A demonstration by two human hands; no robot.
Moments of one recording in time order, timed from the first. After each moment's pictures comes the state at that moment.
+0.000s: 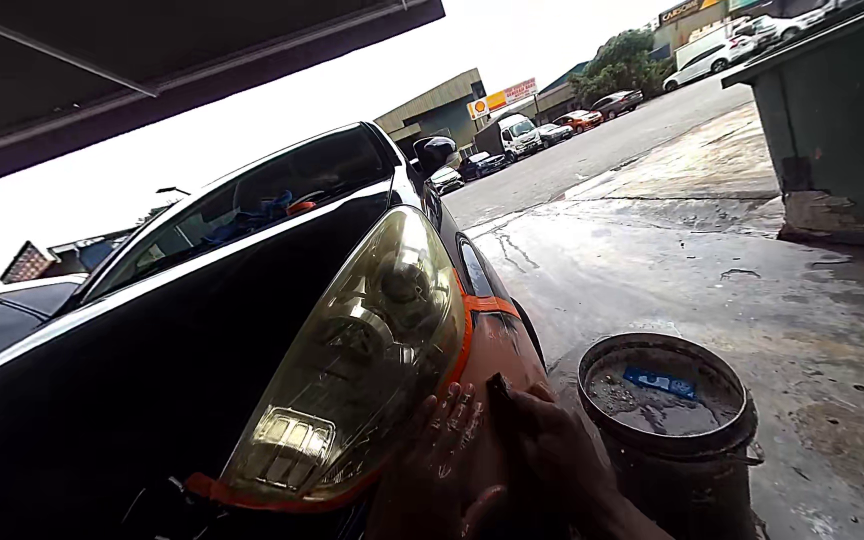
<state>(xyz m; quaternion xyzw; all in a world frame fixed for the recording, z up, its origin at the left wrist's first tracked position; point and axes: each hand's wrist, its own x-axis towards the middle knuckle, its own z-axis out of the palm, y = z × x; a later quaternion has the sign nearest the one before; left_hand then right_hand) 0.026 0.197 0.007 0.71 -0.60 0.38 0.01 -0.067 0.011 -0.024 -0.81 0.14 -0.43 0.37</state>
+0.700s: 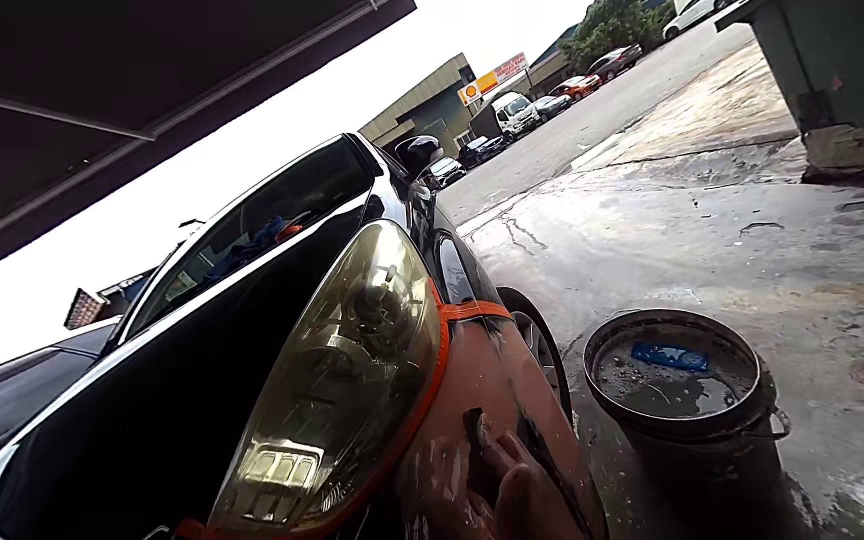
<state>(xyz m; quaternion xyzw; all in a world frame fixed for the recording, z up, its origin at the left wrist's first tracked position) -0.050 0.166 0.009 0.85 -0.41 0.28 0.19 -0.109 0.061 -0.029 -0.79 0.07 -0.28 0.54</state>
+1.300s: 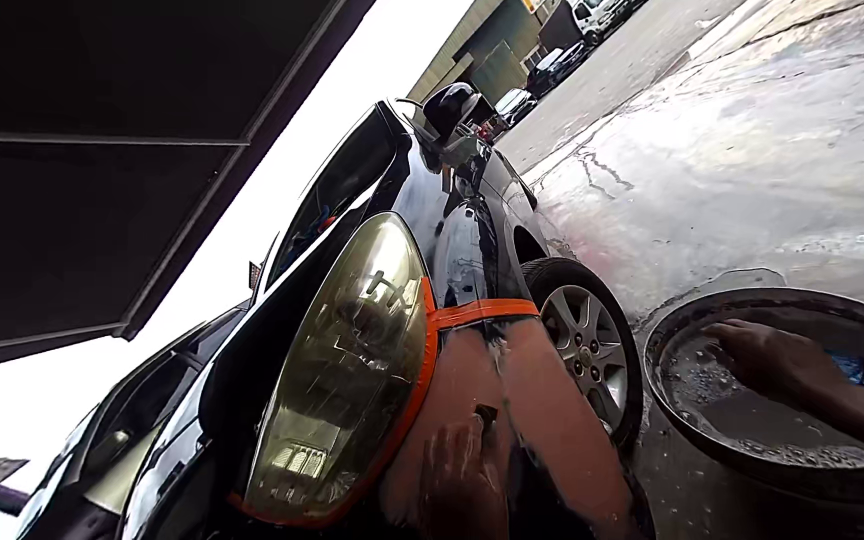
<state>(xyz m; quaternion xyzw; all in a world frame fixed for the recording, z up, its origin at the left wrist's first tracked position) -0.037 0.077 -0.014 0.82 -0.29 0.49 0.03 -0.047 -0.309 -0.223 -0.92 0.14 -0.25 0.25</state>
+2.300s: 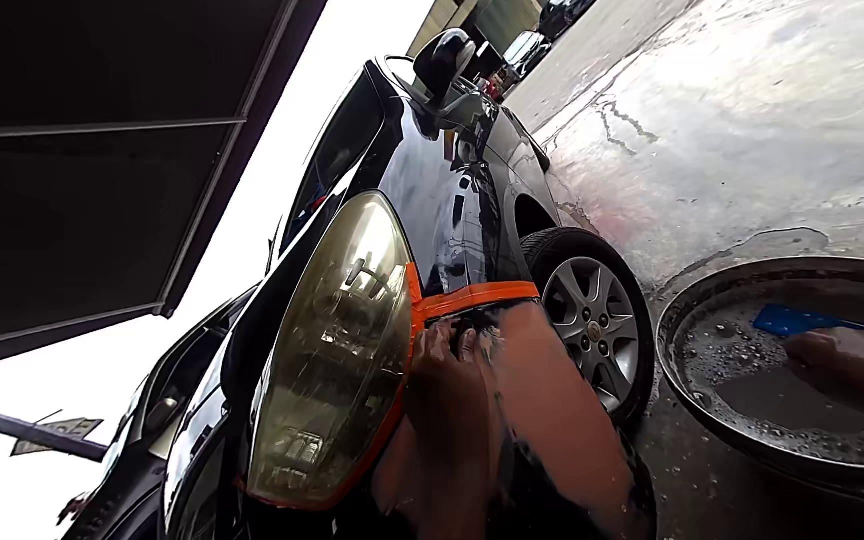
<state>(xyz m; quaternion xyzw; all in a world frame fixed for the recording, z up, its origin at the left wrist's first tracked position) -0.006 0.014 0.036 0.88 -0.18 0.44 0.02 -0.071 -0.335 -0.235 -0.95 0.17 0.05 0.25</state>
